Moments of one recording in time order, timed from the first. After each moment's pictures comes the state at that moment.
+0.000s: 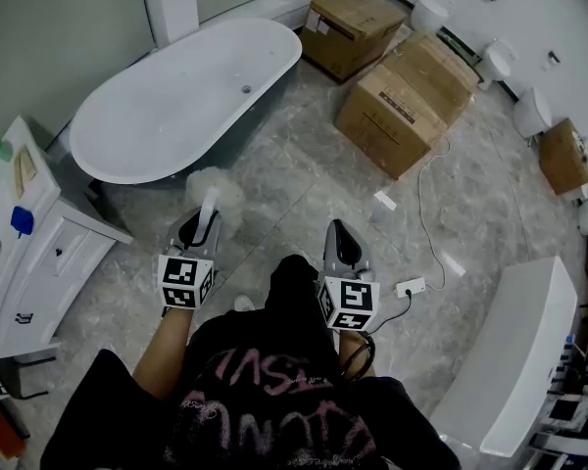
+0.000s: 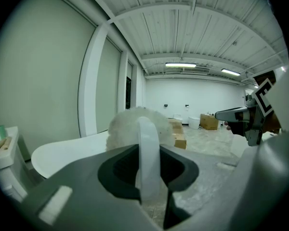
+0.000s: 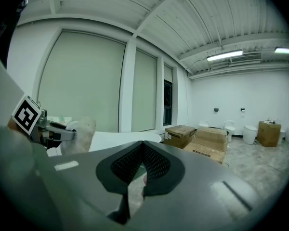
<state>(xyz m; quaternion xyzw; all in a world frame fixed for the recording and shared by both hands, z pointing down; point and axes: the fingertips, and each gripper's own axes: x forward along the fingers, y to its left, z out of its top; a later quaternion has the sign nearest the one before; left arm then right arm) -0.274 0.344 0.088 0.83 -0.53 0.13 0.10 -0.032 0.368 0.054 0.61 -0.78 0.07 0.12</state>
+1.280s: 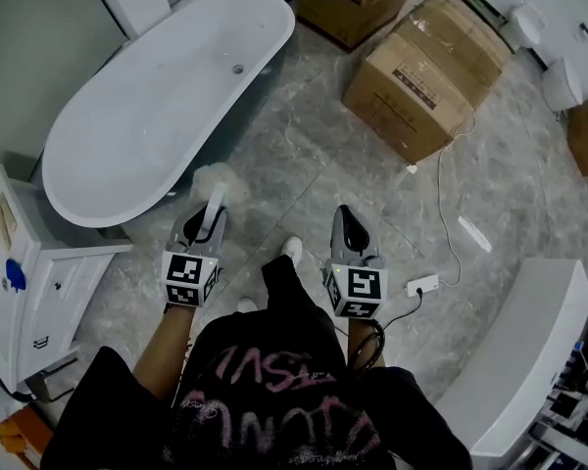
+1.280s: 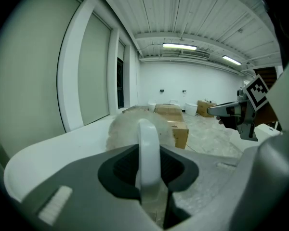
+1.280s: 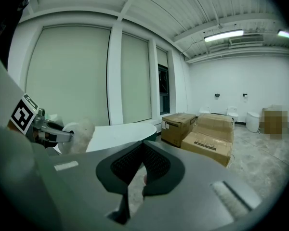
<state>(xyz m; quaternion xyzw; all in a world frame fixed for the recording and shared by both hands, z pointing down) -0.186 0.158 0.157 0.84 -0.49 0.22 0.13 0.050 0.166 0.132 0.60 -0.77 0.13 0.14</state>
